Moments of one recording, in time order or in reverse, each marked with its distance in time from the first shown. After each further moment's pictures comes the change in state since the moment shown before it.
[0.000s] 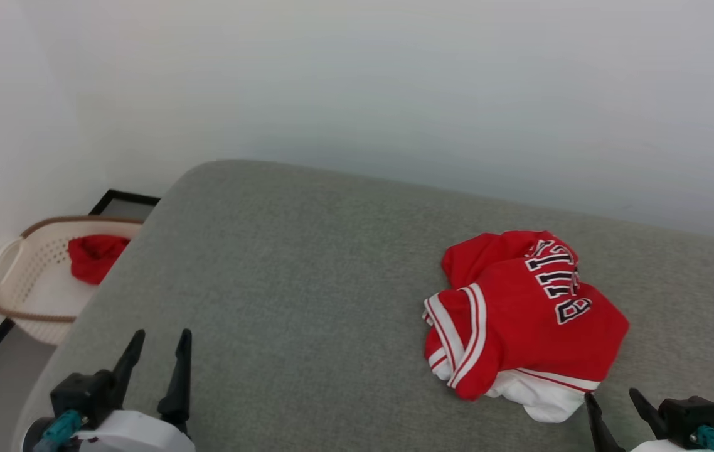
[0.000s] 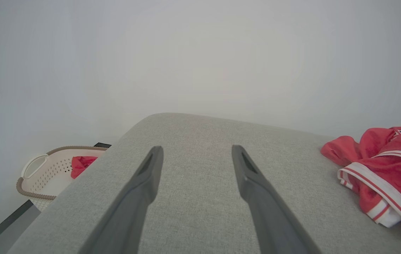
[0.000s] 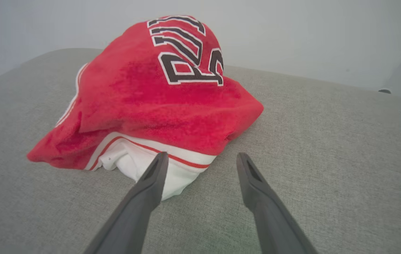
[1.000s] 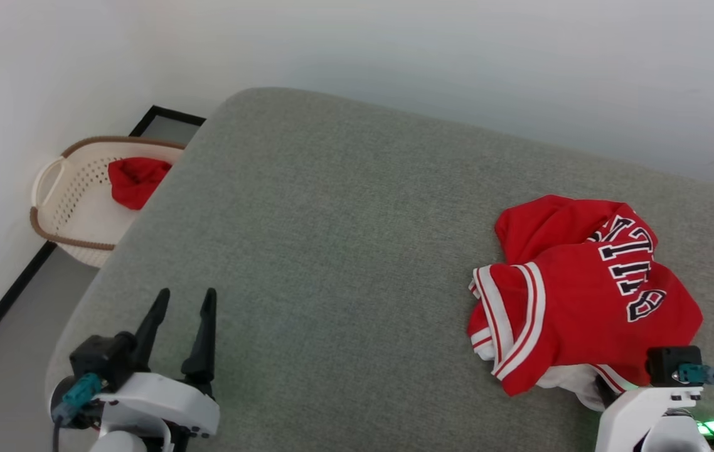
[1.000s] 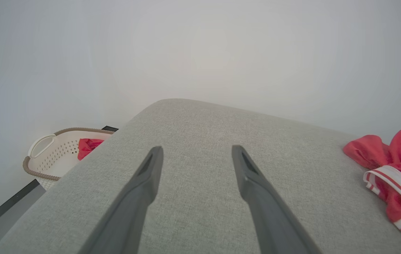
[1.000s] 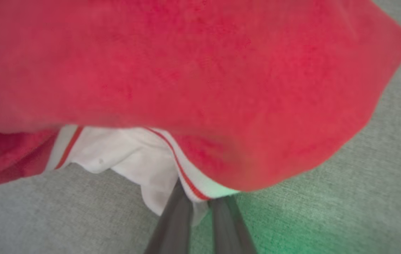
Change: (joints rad) left arm -0.101 -0.054 -0.022 0.005 -0.003 -0.012 0.001; right arm -0.151 0.031 -0.048 0.085 -0.005 0.000 0.315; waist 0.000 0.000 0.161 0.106
